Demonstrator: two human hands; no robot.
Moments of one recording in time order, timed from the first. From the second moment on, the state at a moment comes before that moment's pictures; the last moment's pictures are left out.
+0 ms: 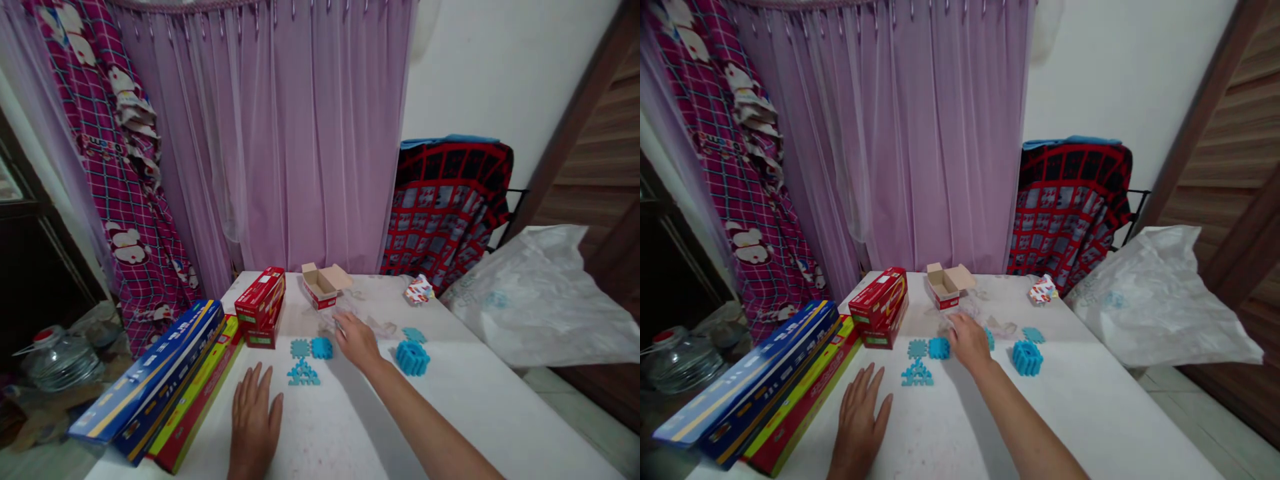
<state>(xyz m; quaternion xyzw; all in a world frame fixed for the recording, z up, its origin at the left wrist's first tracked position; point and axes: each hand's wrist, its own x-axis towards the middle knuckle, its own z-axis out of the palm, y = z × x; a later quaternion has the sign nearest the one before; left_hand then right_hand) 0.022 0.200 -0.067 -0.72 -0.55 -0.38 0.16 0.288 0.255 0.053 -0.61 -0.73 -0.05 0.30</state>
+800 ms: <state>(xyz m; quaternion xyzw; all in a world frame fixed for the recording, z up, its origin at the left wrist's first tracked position) 0.020 0.189 -0.034 -0.70 -0.52 -0.48 0.07 0.335 0.219 0.082 -0.53 -0.79 -0.05 0.31</state>
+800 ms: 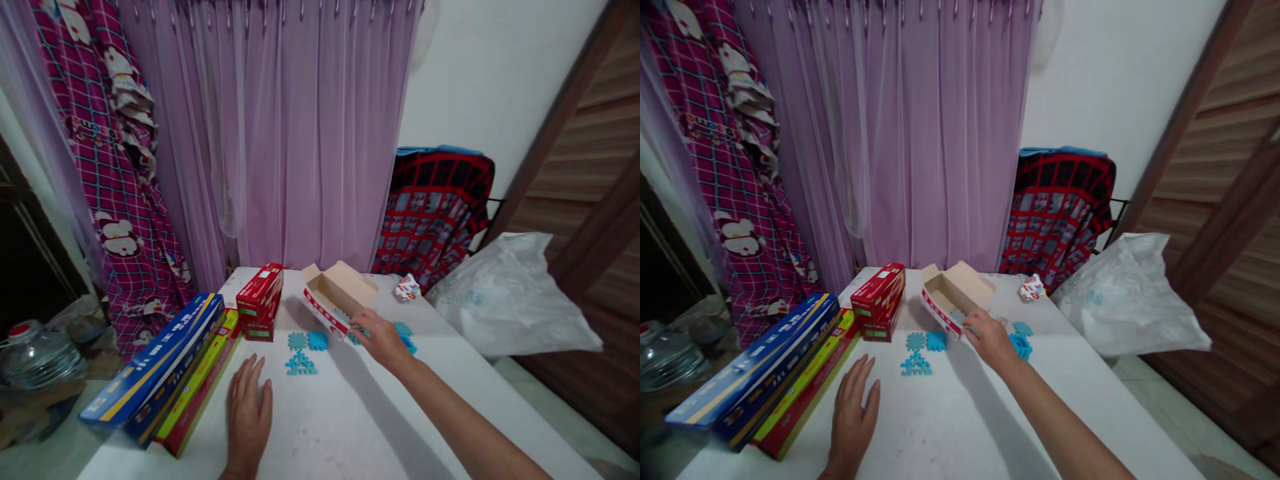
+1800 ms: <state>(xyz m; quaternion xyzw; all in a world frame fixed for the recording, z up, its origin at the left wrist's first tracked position) -0.046 0.031 0.063 -0.91 -0.36 -0.19 -0.01 0.268 0.094 0.050 -0.52 -0.76 0.09 0.39</state>
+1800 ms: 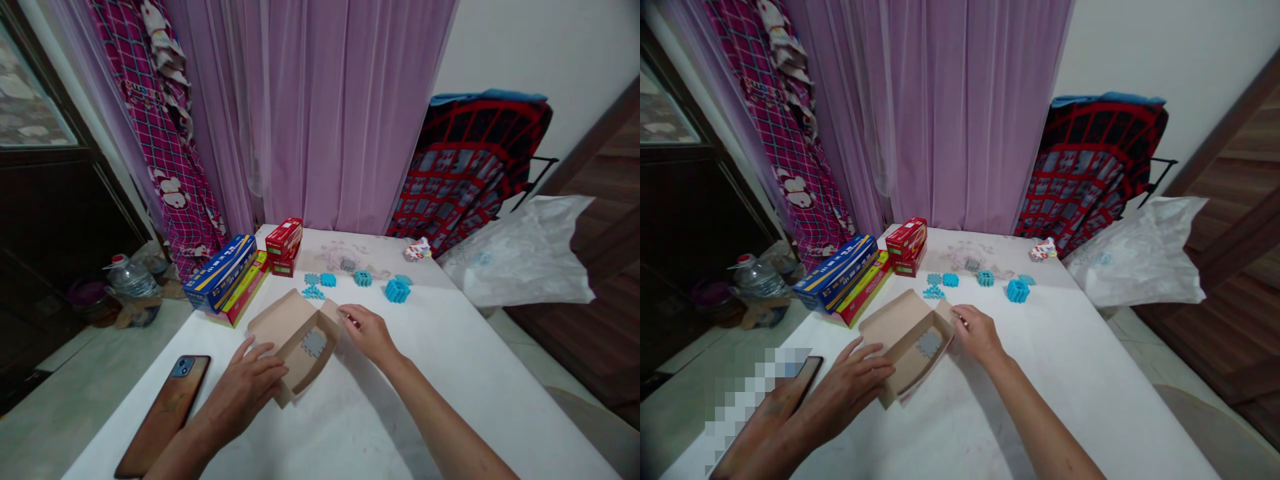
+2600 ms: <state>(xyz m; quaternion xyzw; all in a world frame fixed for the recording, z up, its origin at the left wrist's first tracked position) -0.026 0.039 0.047 -0.88 -0.41 -0.23 -0.03 0.262 0.131 0.001 -0.59 -0.64 0.25 0.42</state>
